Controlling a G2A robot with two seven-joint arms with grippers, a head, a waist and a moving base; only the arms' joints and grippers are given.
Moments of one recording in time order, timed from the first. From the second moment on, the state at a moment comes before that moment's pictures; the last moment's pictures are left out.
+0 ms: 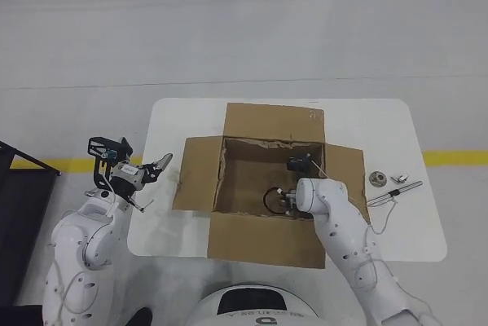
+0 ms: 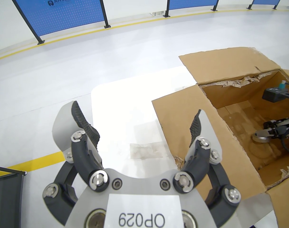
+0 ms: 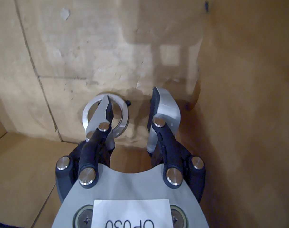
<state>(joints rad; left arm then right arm) 1.74 -1.38 -1.75 -2.00 1.28 -0.41 -0.32 -1.29 -1.40 1.14 -1.54 -1.34 0.48 1.34</state>
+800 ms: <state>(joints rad) 1.74 -1.38 -1.75 -2.00 1.28 -0.41 -0.32 -1.54 -1.48 1.17 -1.93 -1.52 0.56 1.26</state>
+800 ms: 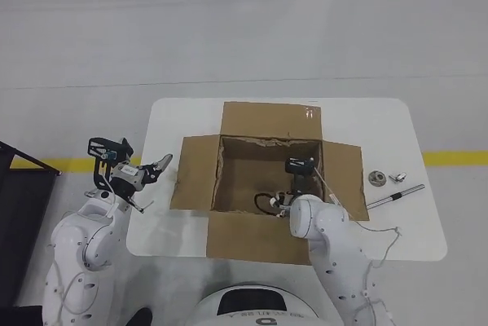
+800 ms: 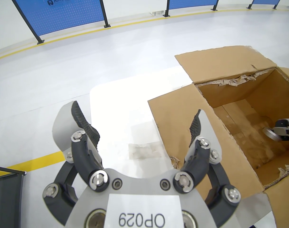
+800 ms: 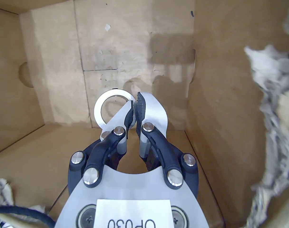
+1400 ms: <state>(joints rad) 1.74 -1.38 -1.75 -2.00 1.28 -0.41 -0.32 -2.03 -1.47 1.50 -2.35 -1.07 0.40 0.71</state>
